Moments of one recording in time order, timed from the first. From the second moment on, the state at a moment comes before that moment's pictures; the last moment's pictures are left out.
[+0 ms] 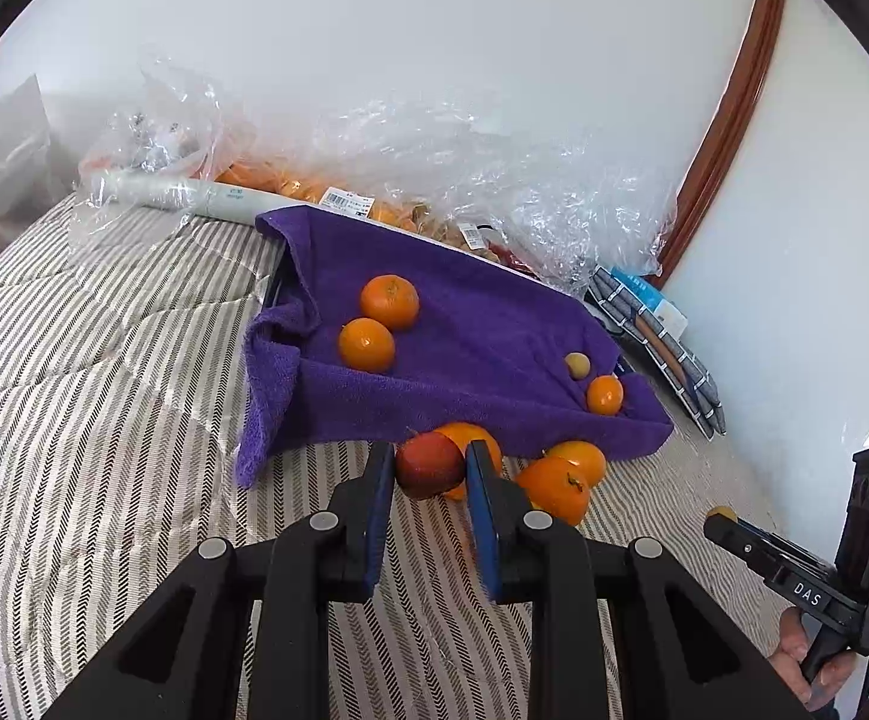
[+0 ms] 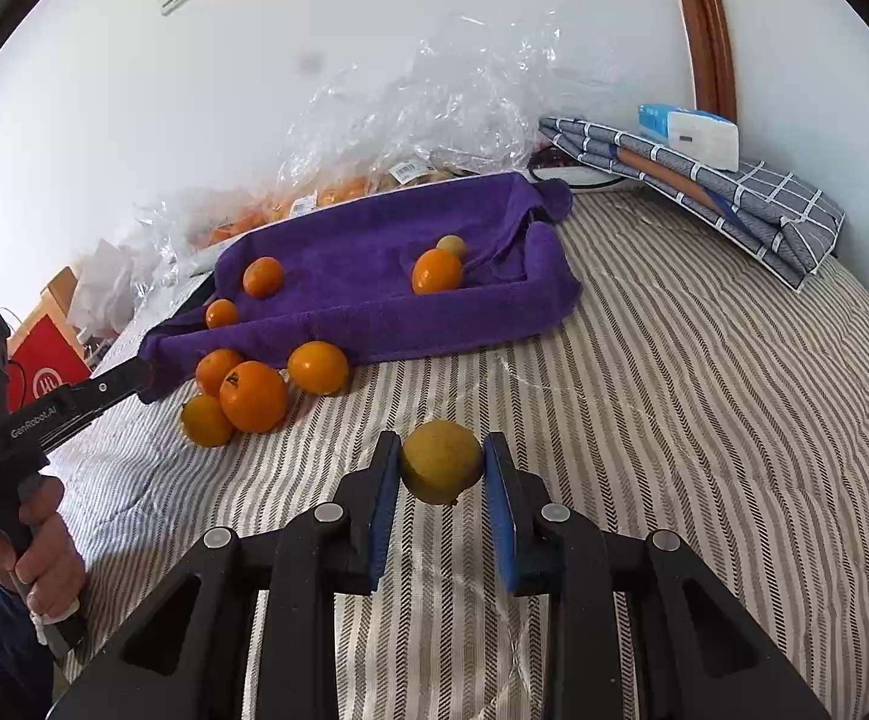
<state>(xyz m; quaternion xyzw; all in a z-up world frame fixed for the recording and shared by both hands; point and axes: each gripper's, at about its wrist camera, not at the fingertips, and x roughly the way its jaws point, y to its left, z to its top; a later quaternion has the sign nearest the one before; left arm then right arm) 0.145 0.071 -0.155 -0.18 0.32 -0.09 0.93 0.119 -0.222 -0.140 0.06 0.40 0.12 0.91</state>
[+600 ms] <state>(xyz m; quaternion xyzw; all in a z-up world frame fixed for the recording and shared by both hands) 0.161 0.098 -0.112 -0.22 0.29 -0.06 0.93 0.156 -0.220 -0.090 0.05 0.35 0.10 0.93</state>
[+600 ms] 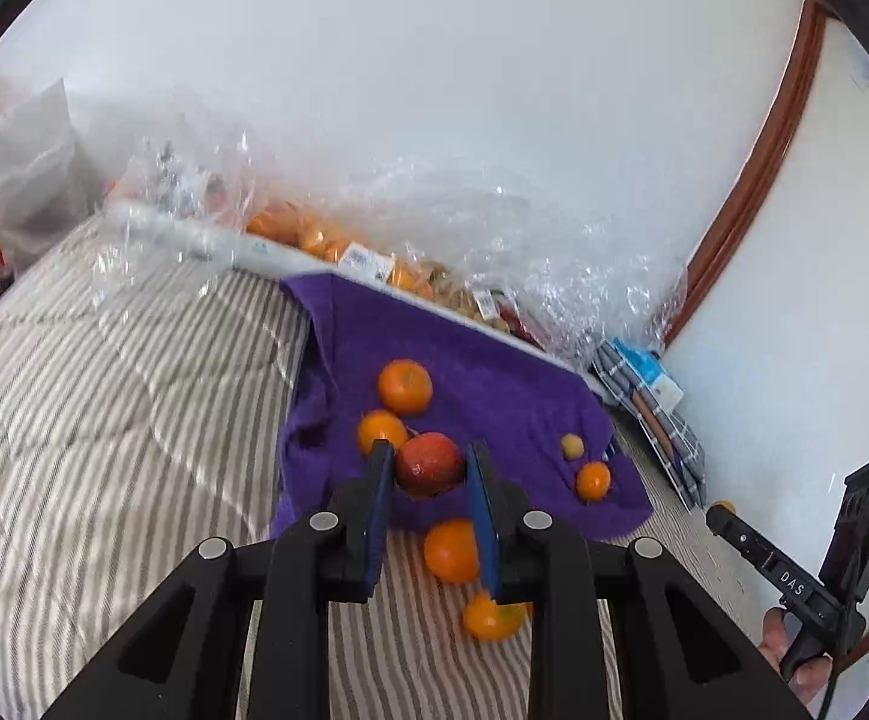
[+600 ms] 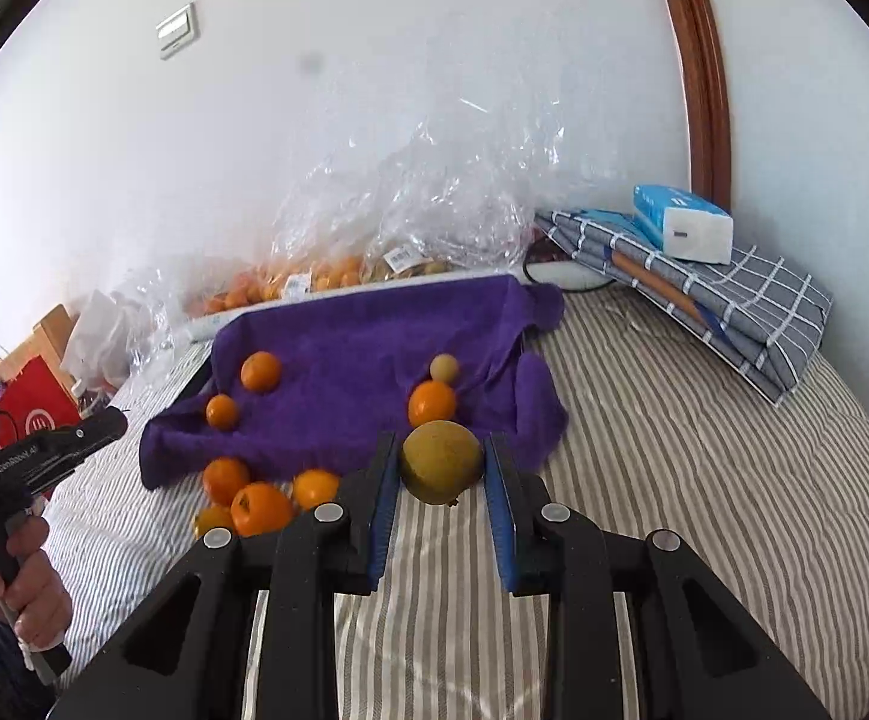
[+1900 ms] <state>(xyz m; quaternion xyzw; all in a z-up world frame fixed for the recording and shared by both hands) 0.260 0.032 -0.161 -0.17 0.35 -0.04 0.92 0.275 -0.225 -0.150 0.07 0.41 0.10 0.90</state>
